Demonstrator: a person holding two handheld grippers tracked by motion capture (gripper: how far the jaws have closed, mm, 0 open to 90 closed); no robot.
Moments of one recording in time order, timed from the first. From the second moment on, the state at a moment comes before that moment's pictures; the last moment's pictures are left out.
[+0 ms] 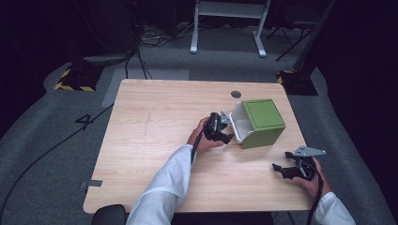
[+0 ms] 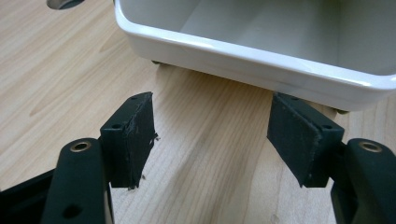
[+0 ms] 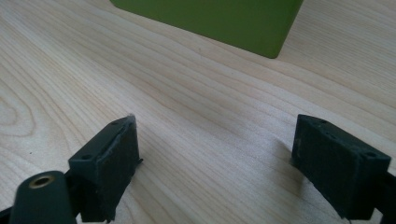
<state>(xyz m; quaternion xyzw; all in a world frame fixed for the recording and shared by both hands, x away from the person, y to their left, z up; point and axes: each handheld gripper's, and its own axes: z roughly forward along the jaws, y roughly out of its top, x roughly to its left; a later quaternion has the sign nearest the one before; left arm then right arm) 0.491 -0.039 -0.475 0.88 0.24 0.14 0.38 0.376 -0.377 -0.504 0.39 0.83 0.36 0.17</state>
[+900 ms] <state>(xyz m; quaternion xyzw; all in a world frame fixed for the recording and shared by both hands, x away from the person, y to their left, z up) 0.483 -0.015 -0.453 0.89 0.23 0.15 0.36 0.376 -0.377 -0.504 0.39 0.83 0.36 0.17</state>
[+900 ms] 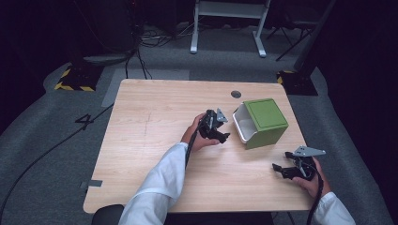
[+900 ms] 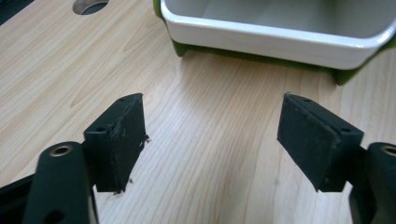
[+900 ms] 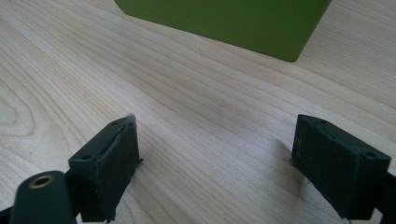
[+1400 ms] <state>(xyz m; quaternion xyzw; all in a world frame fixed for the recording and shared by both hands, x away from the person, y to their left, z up) 0.465 0.023 -0.438 0.90 0.22 0.19 0.33 0.376 -0.377 -0.504 0.39 0.83 0.36 0.17</state>
